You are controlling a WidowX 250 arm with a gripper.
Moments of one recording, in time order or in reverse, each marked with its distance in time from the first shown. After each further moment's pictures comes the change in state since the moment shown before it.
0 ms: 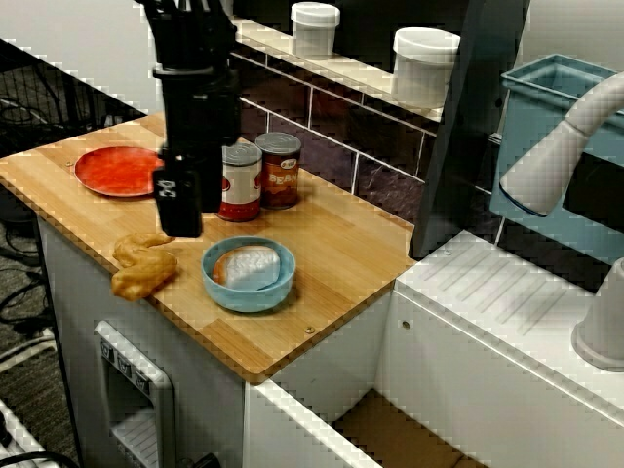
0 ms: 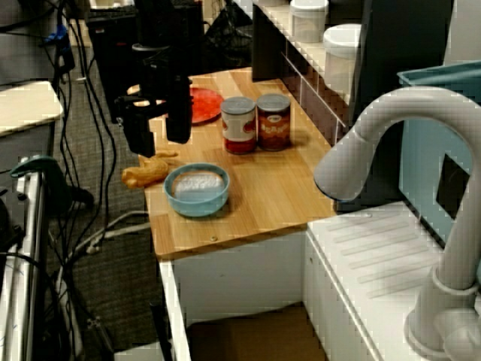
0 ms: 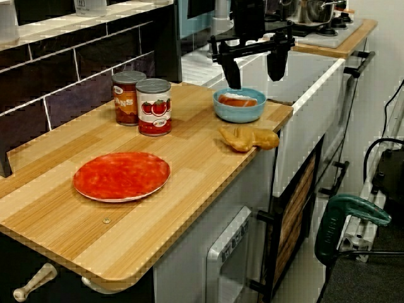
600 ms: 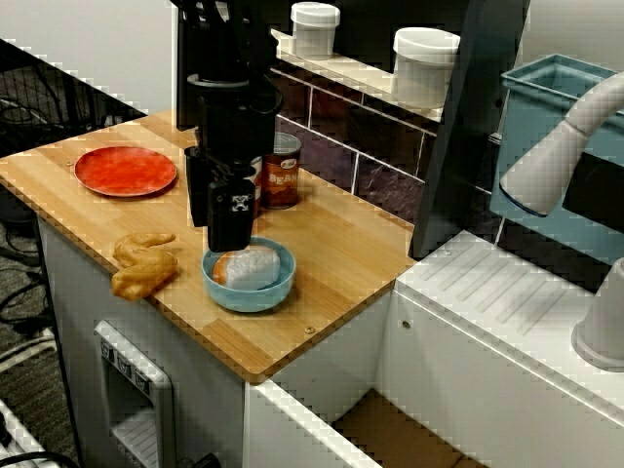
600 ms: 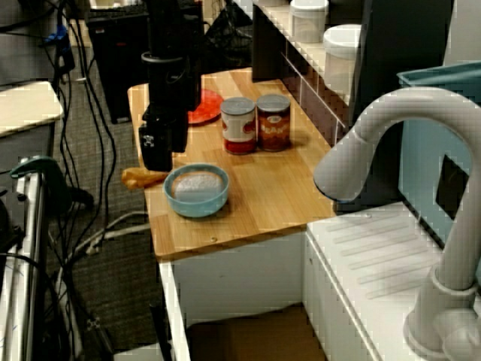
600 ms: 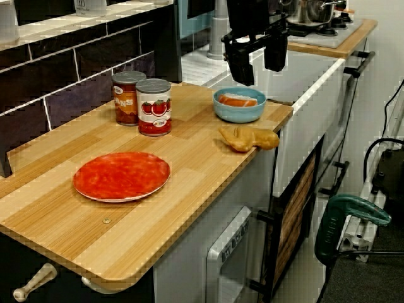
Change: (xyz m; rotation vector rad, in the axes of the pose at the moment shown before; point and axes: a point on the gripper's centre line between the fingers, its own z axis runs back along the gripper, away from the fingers) arm 0.020 -0.010 -0.004 0.008 0.040 0.510
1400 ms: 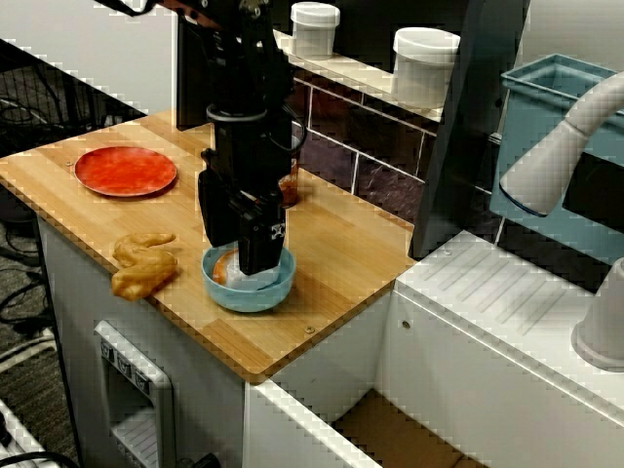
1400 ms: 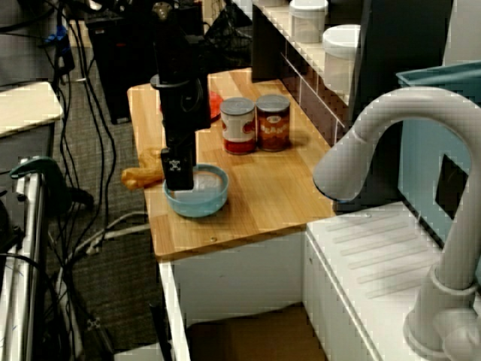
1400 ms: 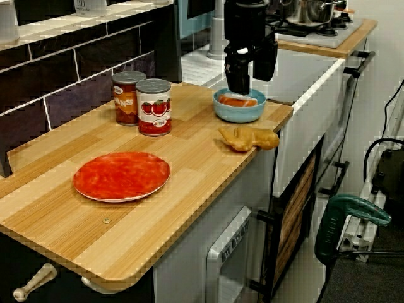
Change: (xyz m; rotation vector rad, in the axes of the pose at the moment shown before) arm 0.016 0.002 -0.020 0.078 -0.070 0.178
